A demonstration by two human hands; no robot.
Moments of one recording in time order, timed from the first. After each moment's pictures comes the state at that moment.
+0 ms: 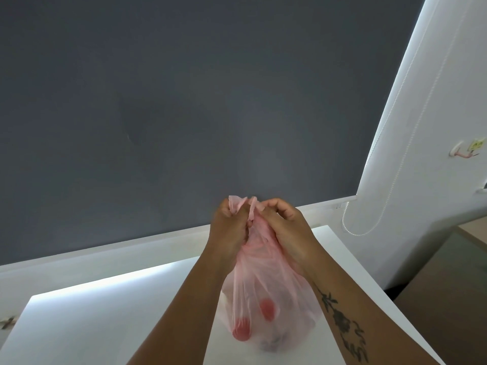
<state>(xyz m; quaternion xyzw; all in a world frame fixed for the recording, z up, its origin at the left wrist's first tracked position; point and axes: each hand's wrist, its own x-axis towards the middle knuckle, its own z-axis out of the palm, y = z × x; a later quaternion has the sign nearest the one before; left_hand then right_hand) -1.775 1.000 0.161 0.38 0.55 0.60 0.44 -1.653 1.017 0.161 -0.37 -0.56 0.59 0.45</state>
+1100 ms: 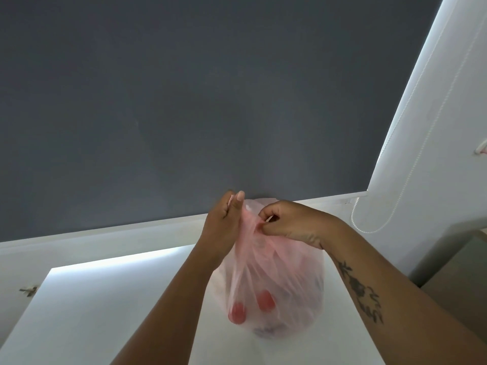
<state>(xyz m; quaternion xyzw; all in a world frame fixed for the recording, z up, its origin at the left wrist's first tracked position) -1.784 0.977 0.151 0.51 0.62 0.54 0.26 -1.627 1.041 0.183 -0.39 -0.79 0.45 0.10</state>
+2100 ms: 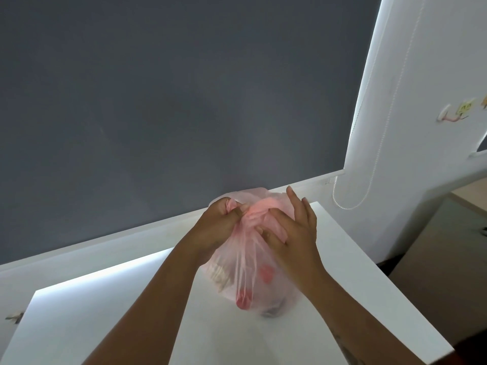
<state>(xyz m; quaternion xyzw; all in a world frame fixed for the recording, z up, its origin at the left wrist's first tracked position) -1.775 0.981 0.151 0.53 0.59 0.41 0.45 -1.610 0.993 0.089 -0.50 -0.73 0.14 0.44</state>
